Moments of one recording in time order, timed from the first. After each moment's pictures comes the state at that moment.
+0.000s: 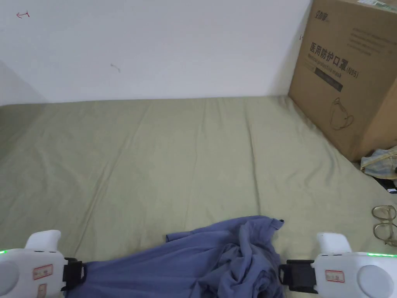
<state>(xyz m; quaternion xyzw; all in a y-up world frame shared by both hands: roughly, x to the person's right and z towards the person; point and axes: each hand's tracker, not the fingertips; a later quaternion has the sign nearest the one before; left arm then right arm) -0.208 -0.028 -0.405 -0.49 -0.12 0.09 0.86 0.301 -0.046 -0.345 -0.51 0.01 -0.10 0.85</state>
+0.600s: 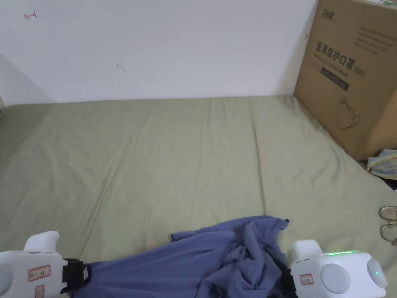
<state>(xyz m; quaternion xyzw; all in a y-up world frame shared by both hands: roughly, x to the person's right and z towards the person) -0.210 -0.023 -0.394 -0.49 -0.12 0.12 0.86 0.278 -0.076 -0.368 -0.54 0.04 -0.02 0.84</state>
